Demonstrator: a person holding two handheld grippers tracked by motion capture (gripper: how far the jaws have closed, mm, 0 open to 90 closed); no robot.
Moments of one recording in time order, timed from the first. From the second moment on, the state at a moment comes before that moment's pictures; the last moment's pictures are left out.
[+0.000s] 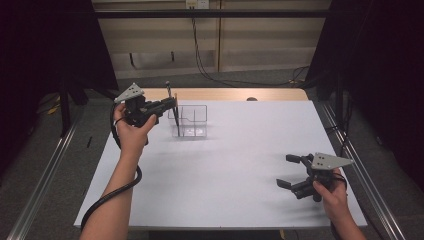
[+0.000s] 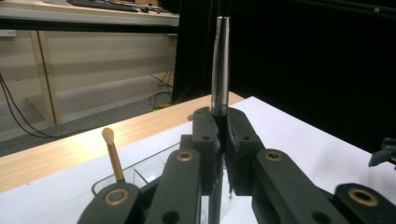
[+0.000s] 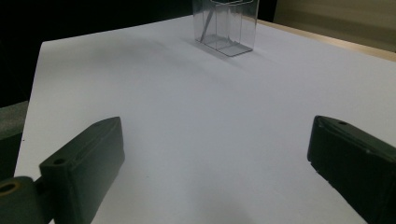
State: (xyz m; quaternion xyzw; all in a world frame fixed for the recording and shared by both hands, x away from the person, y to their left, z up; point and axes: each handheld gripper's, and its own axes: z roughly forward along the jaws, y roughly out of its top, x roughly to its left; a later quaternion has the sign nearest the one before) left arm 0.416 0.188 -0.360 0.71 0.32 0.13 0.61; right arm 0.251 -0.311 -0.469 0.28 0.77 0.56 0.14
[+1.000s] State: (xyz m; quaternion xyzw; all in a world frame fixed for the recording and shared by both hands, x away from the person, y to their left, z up) left arm 0.435 0.192 -0.349 0.71 0.34 0.16 0.60; right arm 0.250 -0.310 -0.469 0.27 0.77 0.56 0.14
